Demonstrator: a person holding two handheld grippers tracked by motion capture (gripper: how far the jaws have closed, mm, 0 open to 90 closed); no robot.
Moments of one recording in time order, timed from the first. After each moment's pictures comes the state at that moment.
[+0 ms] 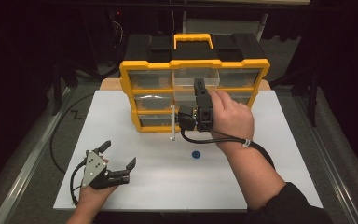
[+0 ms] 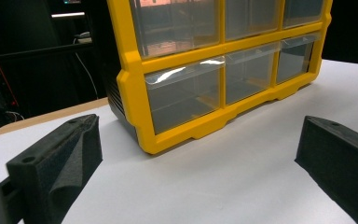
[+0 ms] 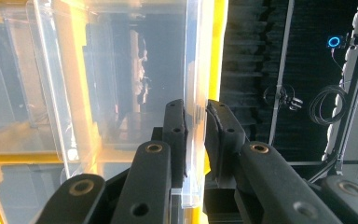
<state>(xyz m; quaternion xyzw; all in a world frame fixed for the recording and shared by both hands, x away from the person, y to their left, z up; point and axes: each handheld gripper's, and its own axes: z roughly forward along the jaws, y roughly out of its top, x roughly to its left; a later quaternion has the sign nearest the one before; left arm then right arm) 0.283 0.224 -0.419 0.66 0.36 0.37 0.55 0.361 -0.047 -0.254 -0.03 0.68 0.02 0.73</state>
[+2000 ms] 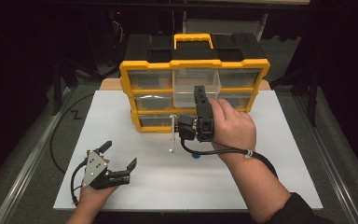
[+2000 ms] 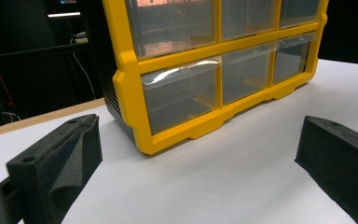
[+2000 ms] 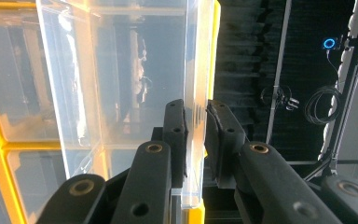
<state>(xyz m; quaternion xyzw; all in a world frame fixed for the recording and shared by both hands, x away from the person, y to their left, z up) 0.283 0.223 -0.419 0.66 0.36 0.36 0.55 0.337 -0.048 -0.256 -0.03 0.68 0.01 0.73</state>
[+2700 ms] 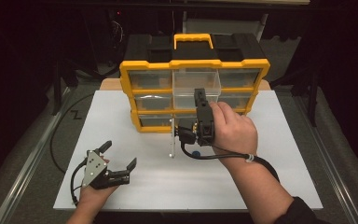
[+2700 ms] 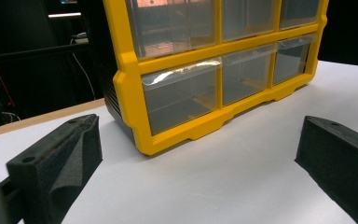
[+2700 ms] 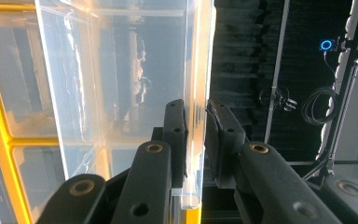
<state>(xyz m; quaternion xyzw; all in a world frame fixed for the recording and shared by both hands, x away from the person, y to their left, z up) 0.282 0.223 -0.419 0.66 0.35 0.36 0.55 0.328 -0.049 -0.256 -0.03 0.68 0.01 0.73</state>
